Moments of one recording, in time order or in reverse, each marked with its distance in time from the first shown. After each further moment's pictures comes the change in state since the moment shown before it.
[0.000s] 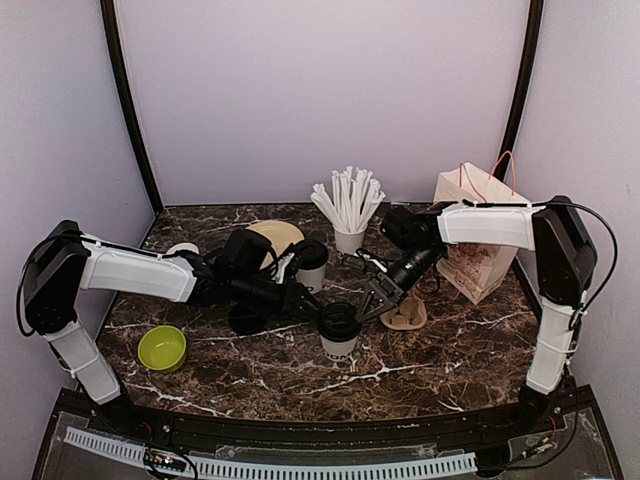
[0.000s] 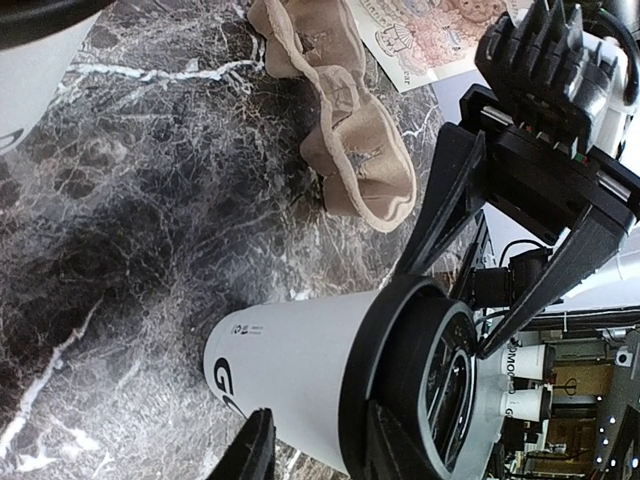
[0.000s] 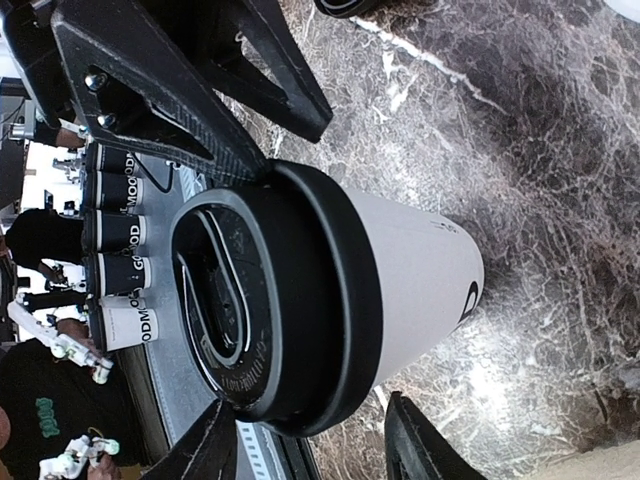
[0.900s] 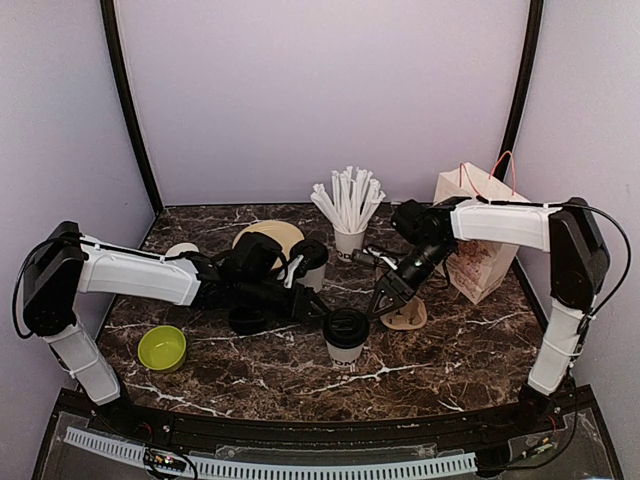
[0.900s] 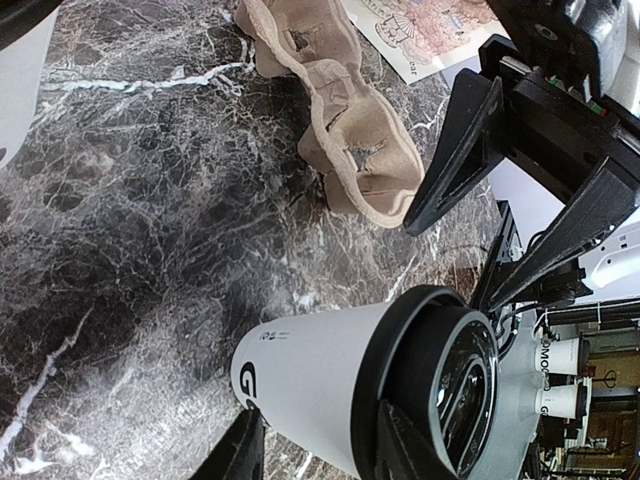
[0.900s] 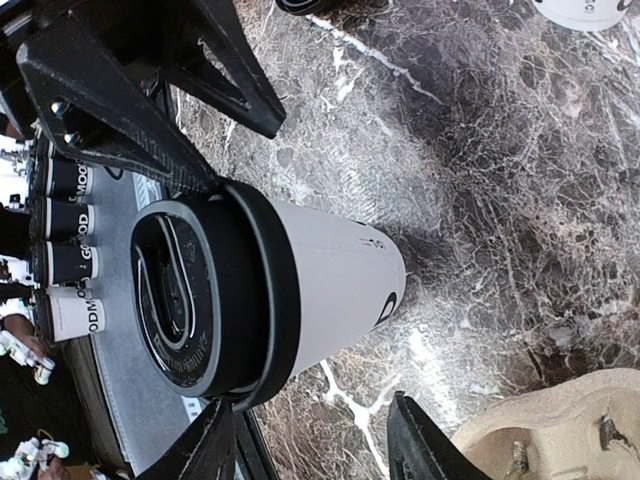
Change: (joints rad) left arm -0.070 -0.017 0.039 -0.037 -0.109 0.057; right arm -0.035 -0.076 -0.025 -0.022 0.116 -0.089
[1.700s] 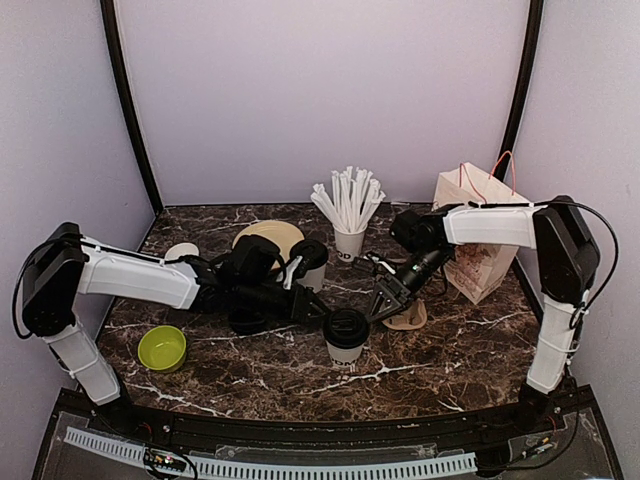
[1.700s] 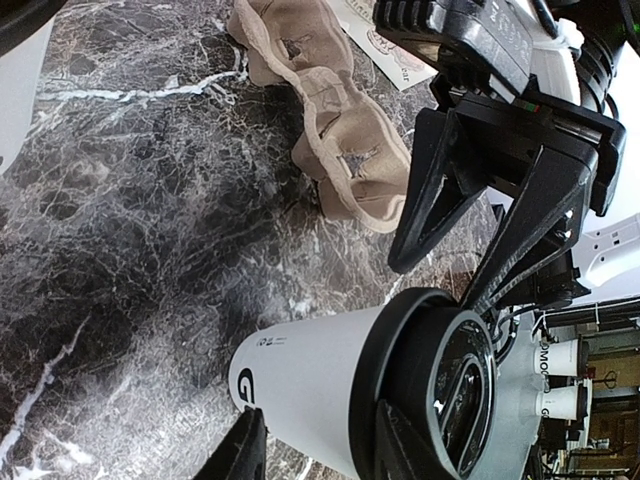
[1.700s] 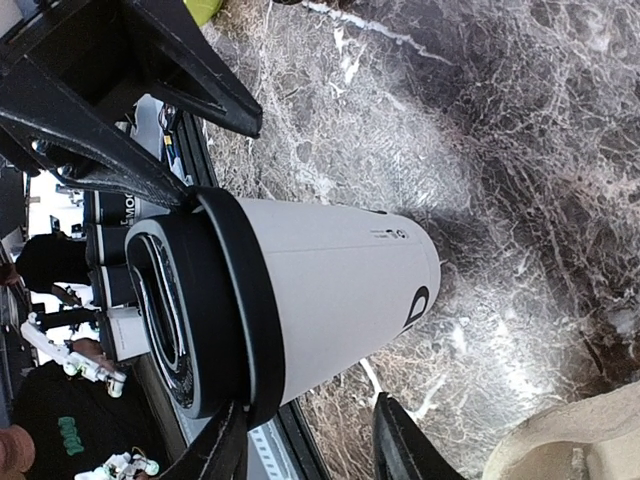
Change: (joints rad) left arm -0.001 -0.002 -0.034 0.048 -0.010 0.000; right arm -0.013 0.075 -0.021 0.005 -0.097 0.116
